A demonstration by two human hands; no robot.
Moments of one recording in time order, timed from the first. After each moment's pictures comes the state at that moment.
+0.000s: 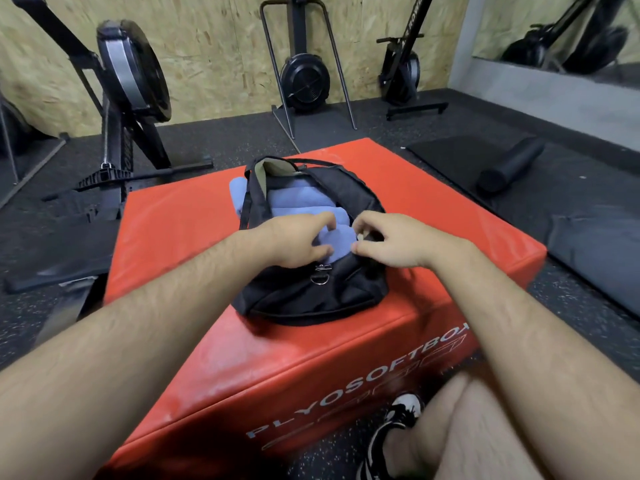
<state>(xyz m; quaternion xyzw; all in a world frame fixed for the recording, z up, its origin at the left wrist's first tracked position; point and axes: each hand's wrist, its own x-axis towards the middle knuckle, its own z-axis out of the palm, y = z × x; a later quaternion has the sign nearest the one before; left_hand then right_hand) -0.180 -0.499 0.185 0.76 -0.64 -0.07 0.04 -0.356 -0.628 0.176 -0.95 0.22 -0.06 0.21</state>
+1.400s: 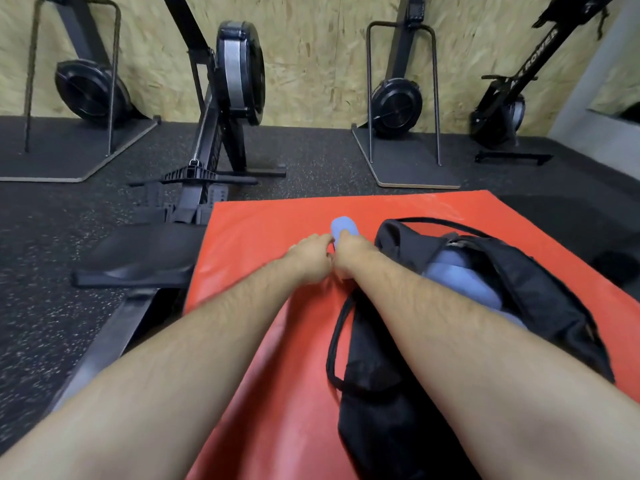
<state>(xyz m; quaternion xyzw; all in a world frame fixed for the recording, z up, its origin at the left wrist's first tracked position) 0.106 -0.522 0.098 0.88 -0.42 -0.11 0.17 0.048 -0.619 0.102 -0.93 0.35 0.04 0.08</state>
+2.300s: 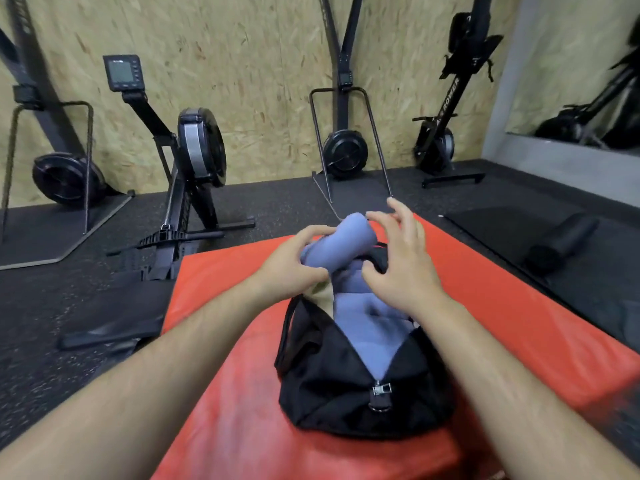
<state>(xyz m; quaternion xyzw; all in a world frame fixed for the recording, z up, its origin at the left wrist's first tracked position) -0.064 -0.483 0.226 0.70 -0.53 -0.14 0.46 -0.236 -0.620 0.217 -0.88 0.19 -0.39 0.17</state>
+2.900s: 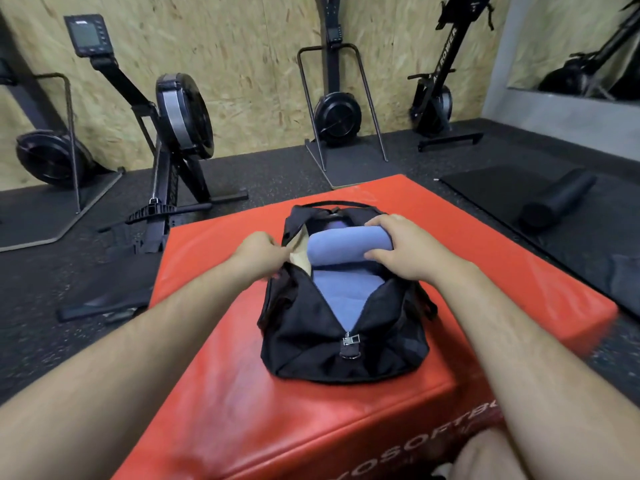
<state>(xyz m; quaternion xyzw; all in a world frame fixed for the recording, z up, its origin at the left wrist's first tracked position) -0.084 -0.484 0.200 0.90 -0.29 -0.15 0.29 -0.278 -0.676 0.180 -0.94 0.21 -0.19 0.22</state>
